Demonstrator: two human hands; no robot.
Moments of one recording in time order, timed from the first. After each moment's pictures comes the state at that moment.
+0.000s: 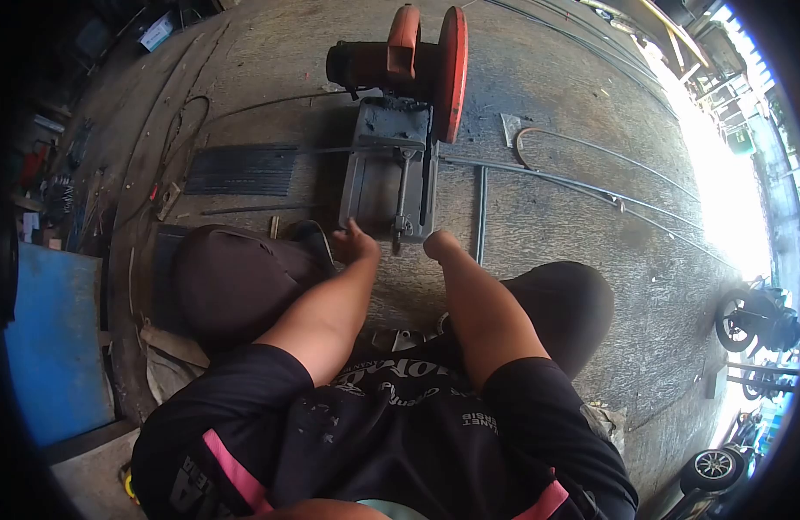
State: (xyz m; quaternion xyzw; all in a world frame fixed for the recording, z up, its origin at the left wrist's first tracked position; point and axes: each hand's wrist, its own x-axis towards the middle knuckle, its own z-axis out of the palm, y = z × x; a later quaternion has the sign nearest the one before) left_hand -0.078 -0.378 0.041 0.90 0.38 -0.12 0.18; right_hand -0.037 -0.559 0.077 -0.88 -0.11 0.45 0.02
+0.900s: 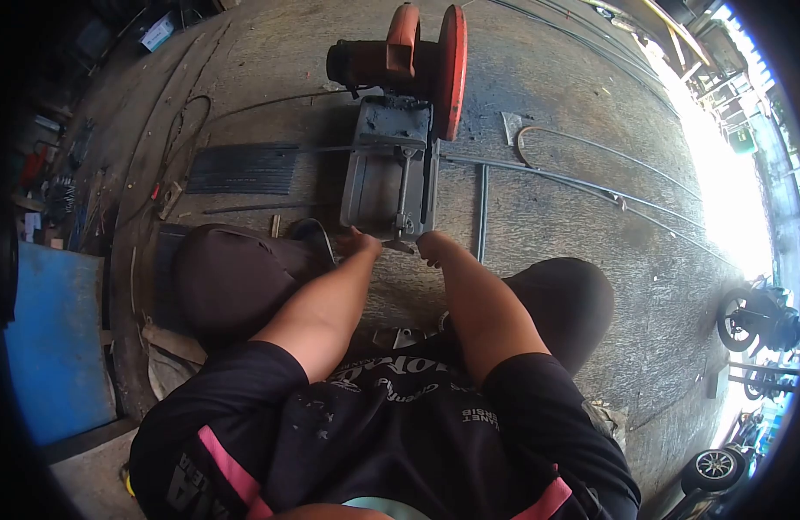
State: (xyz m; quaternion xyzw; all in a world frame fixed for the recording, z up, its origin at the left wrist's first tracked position) left_hand -0.068 -0.383 0.036 0.76 0.57 -0.12 0.31; right_hand -0.035 -0.556 0.058 -0.79 -0.01 0.57 0.22
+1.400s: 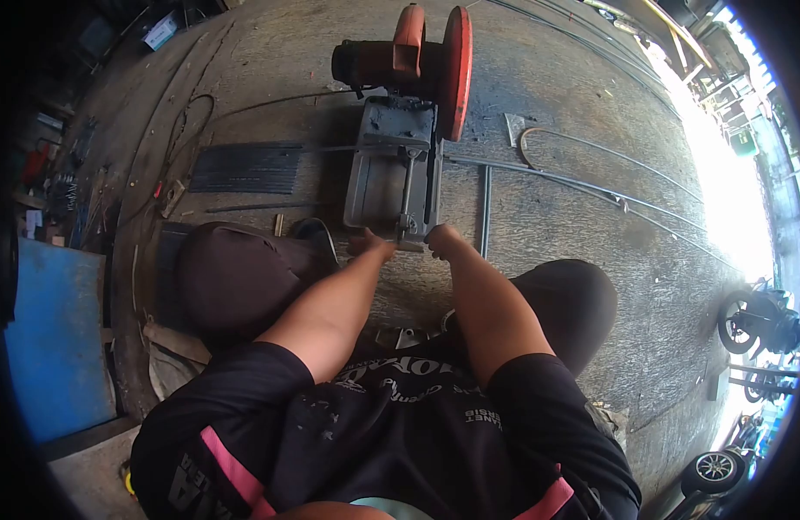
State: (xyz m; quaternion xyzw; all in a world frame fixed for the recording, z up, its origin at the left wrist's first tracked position) left_hand -0.076 -0.391 0.052 0.82 0.46 -0.18 0.30; right_hand -0.013 -0.567 0.021 -0.84 -0.22 0.49 0.03
